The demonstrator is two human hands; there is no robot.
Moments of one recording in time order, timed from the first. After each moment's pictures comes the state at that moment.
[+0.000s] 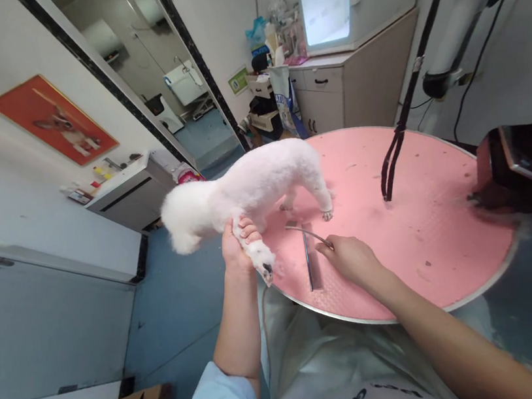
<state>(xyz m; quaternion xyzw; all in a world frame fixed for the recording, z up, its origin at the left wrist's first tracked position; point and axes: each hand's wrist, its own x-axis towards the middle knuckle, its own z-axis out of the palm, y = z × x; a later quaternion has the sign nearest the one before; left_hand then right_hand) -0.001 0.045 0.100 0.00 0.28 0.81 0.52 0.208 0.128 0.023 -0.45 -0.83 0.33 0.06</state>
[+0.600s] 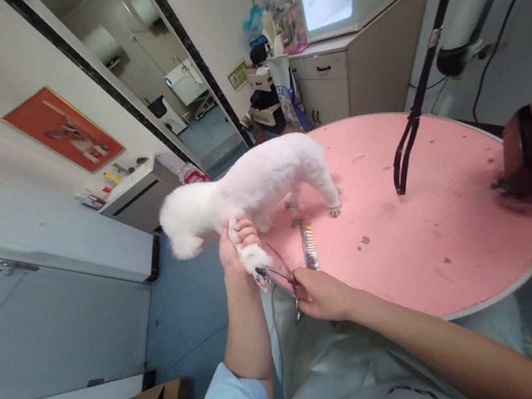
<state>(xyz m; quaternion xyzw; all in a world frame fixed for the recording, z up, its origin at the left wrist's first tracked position) -0.008 0.034 0.108 -0.05 0.18 0.81 0.56 0.165 0.071 -0.016 -0.12 -0.91 0.40 0.08</state>
